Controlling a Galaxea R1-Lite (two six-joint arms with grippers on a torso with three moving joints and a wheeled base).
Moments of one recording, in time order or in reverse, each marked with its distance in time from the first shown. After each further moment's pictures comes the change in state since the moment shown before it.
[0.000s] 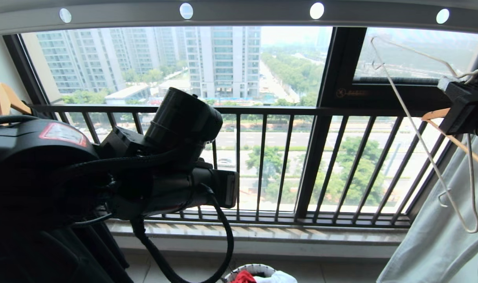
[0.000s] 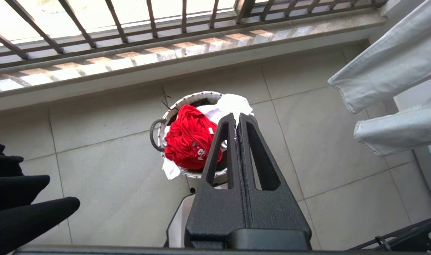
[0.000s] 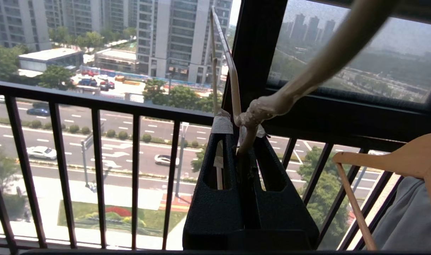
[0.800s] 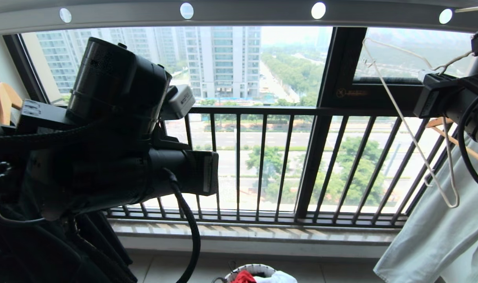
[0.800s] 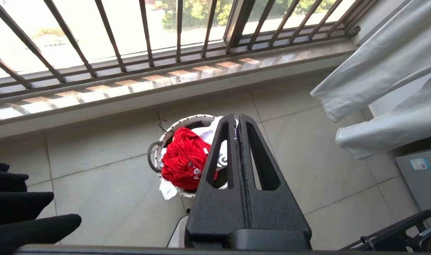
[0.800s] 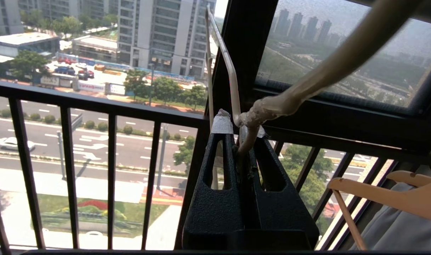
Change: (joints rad) left arm 0.001 -0.143 0.014 0.000 -0.001 0.038; right arm -0.058 0.165 -0.142 0.000 0.002 -0.041
